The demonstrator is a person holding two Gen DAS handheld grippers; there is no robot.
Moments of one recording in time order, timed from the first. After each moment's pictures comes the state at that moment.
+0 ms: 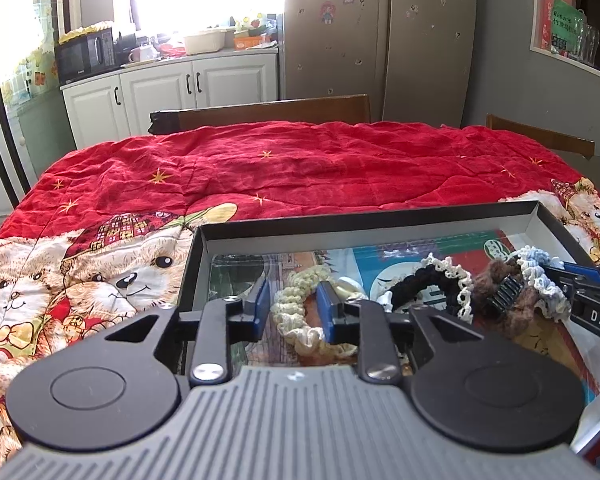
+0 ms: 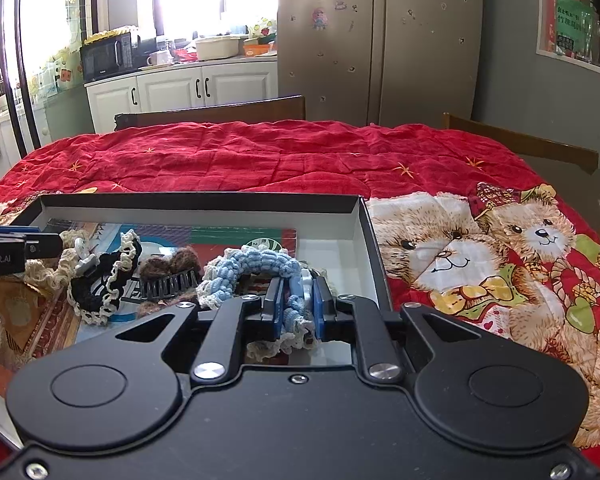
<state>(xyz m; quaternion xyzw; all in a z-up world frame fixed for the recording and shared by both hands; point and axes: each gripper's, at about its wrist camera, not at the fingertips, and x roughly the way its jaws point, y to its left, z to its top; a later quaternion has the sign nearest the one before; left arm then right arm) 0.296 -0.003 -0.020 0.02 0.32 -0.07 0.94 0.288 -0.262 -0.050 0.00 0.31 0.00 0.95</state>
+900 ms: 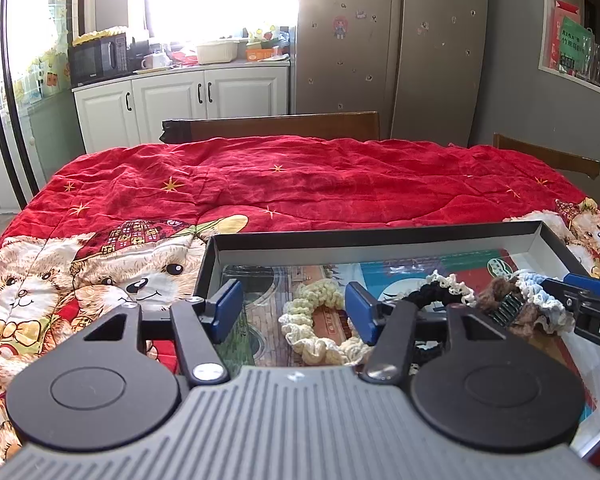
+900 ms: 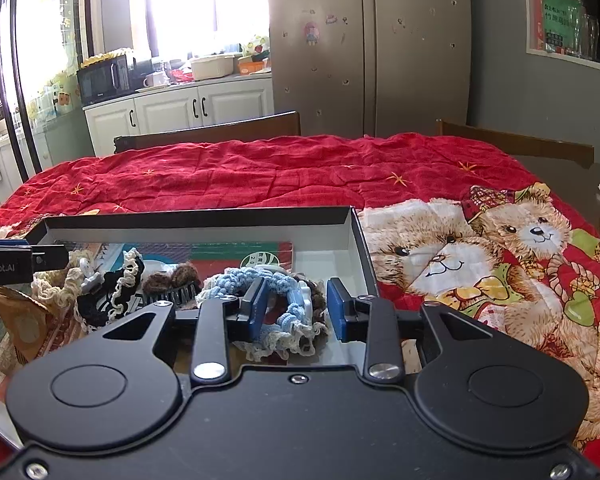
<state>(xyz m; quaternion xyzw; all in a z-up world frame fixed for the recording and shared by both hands) 0.292 0.003 -0.015 0.01 0.30 -0.05 0.95 0.279 -0.269 -0.047 0.03 0.29 0.00 0.96</state>
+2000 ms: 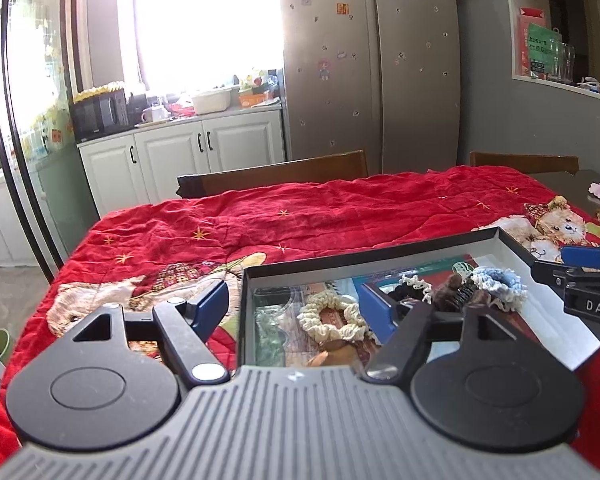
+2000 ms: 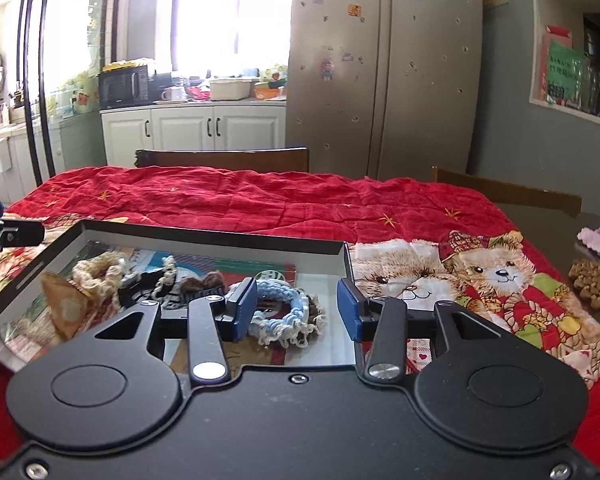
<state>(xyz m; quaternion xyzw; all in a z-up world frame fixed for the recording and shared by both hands) 0.214 0.011 0.037 0.06 0.24 -0.06 0.97 0.221 -0.261 -0.007 -0.02 0.24 0.01 0.97</state>
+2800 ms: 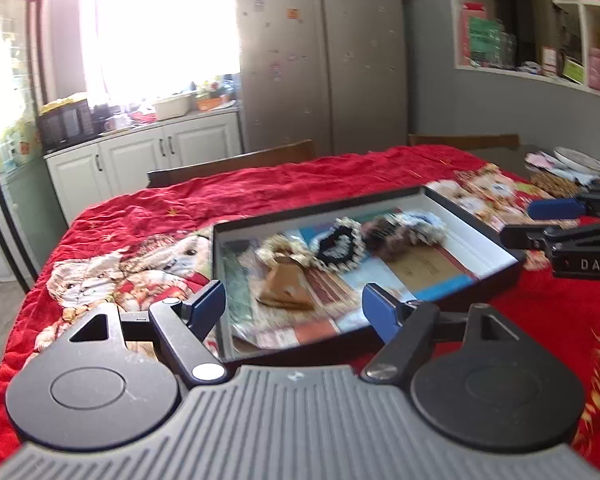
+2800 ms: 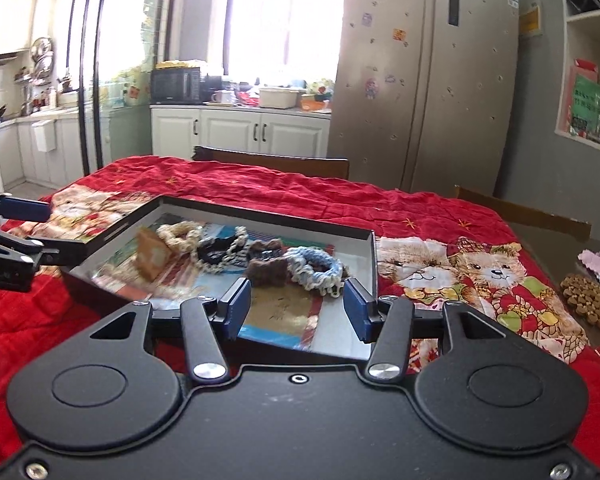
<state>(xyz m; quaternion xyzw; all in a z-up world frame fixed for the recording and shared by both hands) 0.120 0.016 0.029 0.08 0.24 -0.14 0.96 0.113 -0.252 0.017 -0.06 0.23 0.08 0.97</state>
